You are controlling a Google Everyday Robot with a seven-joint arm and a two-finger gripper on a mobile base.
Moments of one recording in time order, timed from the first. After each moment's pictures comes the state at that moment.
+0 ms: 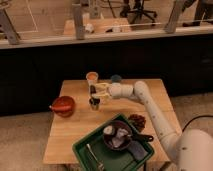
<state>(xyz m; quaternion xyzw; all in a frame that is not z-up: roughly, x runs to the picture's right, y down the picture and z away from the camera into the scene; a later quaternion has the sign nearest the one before) -0.046 0.004 0.812 -0.18 -0.68 0.23 0.67</state>
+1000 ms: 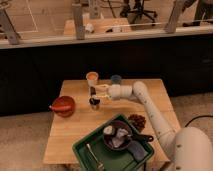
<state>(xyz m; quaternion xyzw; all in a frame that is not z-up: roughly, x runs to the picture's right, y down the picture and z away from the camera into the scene) -0.047 0.019 0.837 -0.20 -0.66 0.22 0.69</state>
